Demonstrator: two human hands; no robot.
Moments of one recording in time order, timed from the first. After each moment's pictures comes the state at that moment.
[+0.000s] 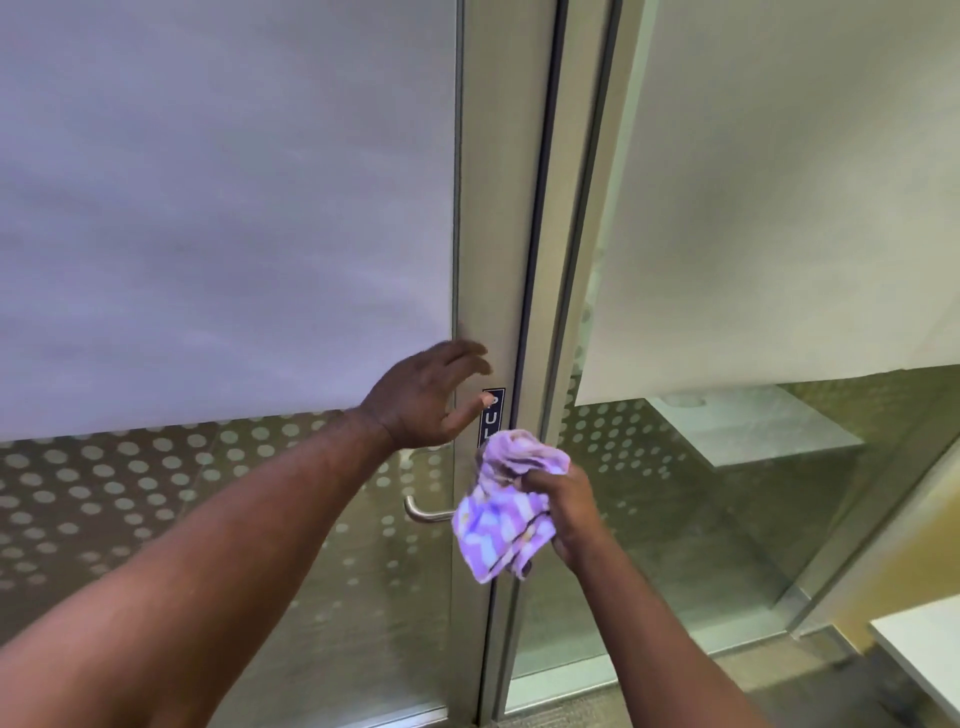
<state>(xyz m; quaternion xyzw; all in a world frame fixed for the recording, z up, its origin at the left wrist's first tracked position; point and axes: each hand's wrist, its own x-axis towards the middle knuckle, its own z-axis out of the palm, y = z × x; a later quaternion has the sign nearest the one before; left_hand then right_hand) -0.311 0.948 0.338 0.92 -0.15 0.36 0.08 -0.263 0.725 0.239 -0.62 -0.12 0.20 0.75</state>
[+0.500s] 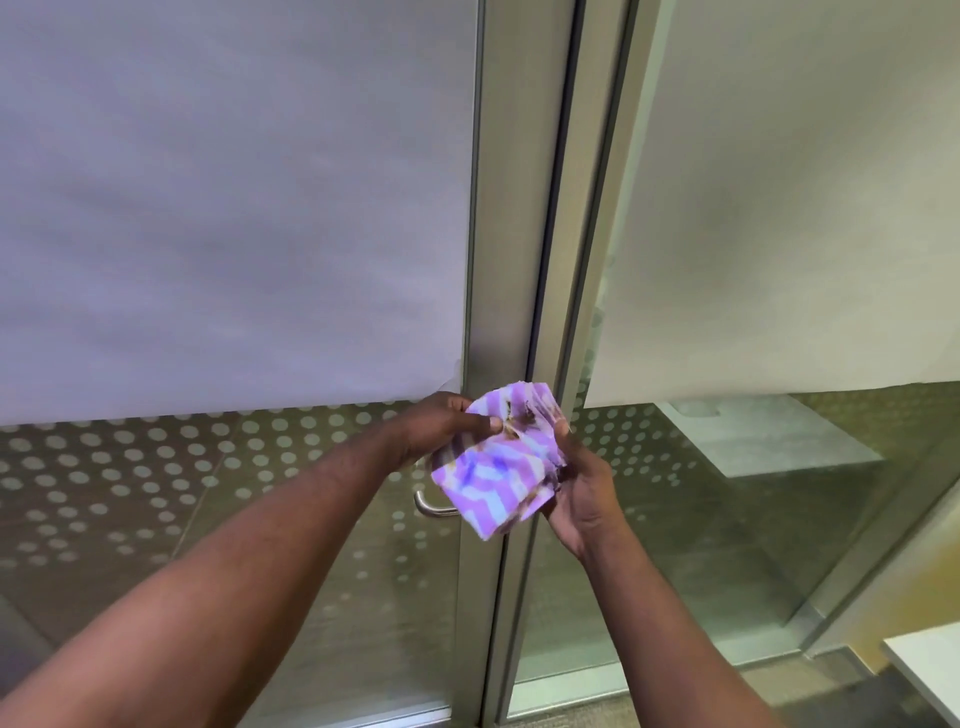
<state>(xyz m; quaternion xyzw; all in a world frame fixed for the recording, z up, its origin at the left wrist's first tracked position) -0.327 0.930 0.322 0.80 0.10 -0.03 0.60 -0.274 0.723 0.270 -0.39 -0.14 0.29 0.86</state>
